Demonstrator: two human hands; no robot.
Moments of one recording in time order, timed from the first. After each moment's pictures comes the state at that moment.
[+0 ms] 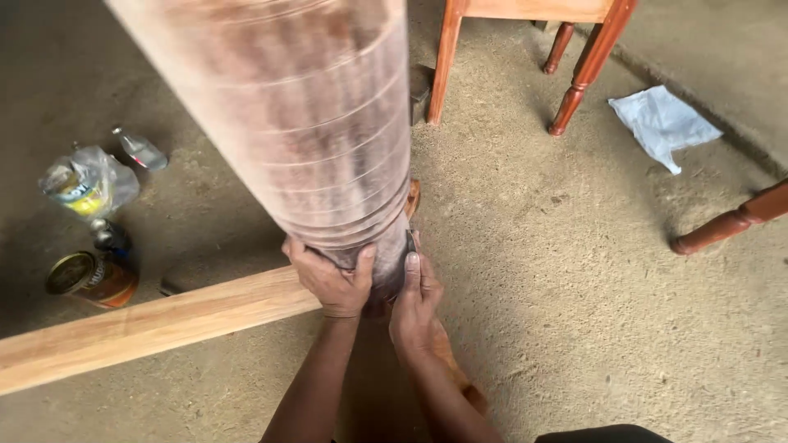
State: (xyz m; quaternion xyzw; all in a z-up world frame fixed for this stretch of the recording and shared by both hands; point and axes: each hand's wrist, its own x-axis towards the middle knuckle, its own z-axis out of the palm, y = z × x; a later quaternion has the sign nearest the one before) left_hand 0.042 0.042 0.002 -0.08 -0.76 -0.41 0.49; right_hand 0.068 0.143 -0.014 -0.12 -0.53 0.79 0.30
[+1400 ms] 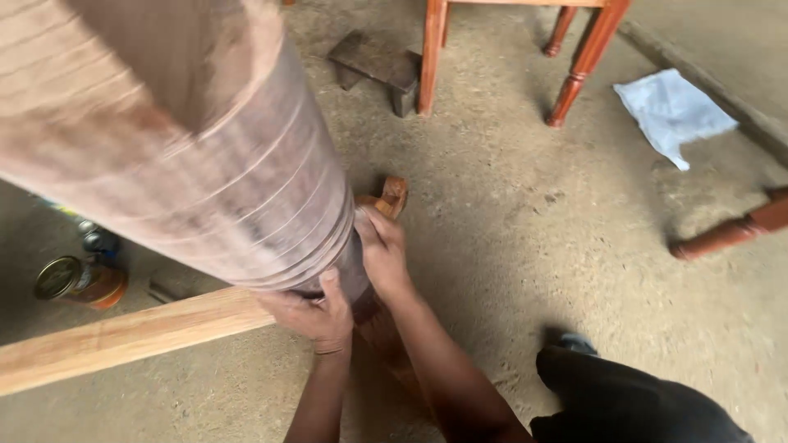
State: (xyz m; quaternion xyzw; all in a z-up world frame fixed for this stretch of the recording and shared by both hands) left_hand 0.046 0.092 -0.027 0.05 -0.80 -0.34 0.49; right_hand 0.005 0.199 0.013 0.04 -0.62 0.74 0.25
